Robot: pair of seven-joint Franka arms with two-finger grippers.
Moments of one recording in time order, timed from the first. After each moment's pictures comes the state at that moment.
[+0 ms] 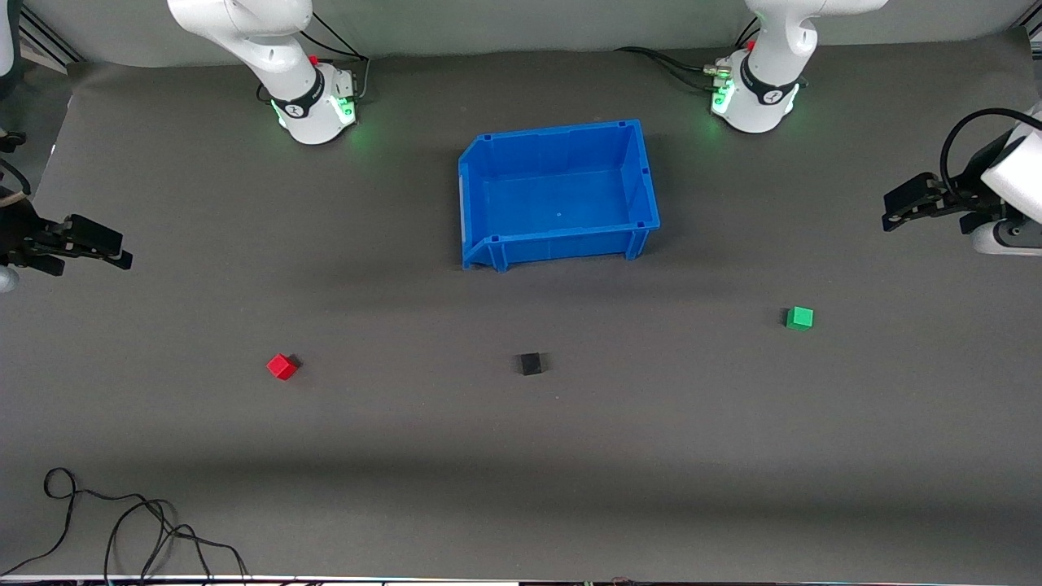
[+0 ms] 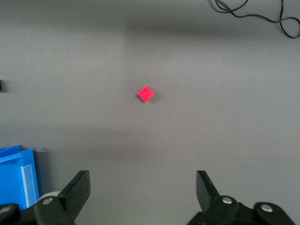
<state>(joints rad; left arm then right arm) -0.03 0.01 -0.02 -1.56 -0.01 1.52 0.01 -0.03 0.08 -0.03 -1.50 0.03 1.56 -0.10</state>
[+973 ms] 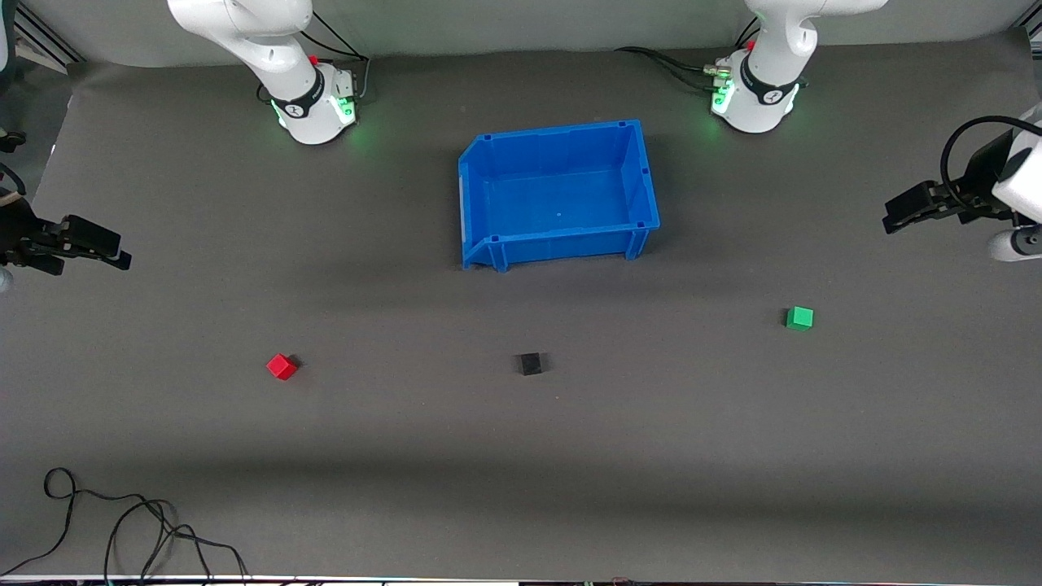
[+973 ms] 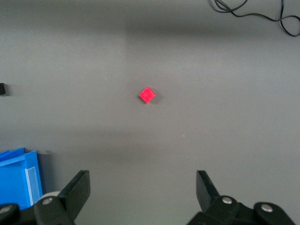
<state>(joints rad) -0.03 0.01 -0.02 -1.56 -0.01 1.48 -0.30 -0.03 0.09 -0.03 -1.49 0.04 1.56 -0.09</state>
